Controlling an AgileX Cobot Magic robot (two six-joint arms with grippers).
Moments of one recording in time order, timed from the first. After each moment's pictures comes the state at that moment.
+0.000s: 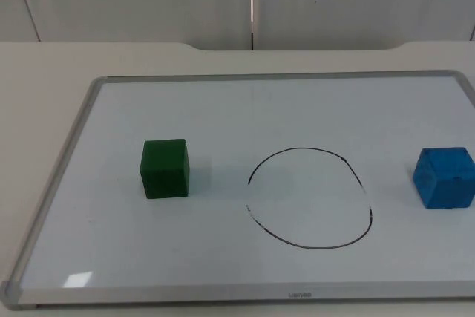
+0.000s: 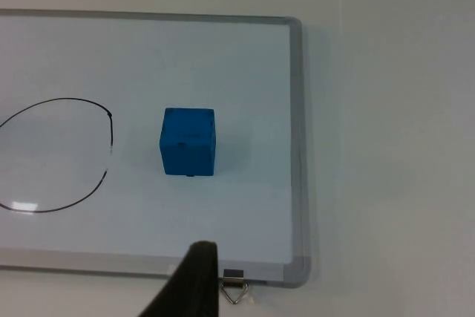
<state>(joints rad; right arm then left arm) 0.03 0.00 -0.52 -0.02 1.08 -0.01 0.02 0.77 -0.54 -0.67 0.86 0.58</state>
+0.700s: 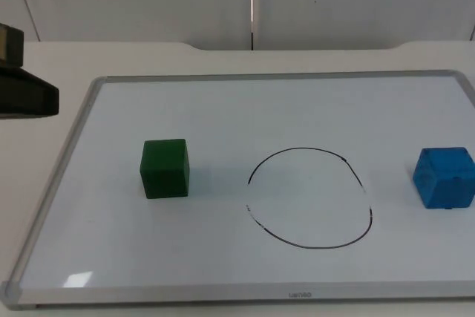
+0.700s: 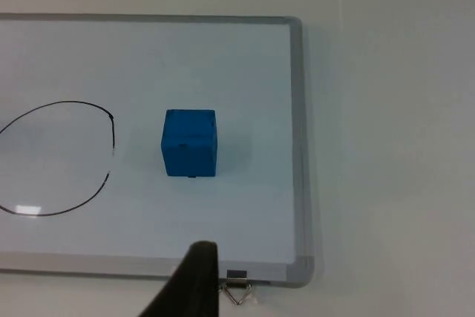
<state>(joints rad) 0.03 0.00 -0.52 -0.02 1.08 0.01 0.02 1.14 -0.54 -1.13 0.64 0.96</state>
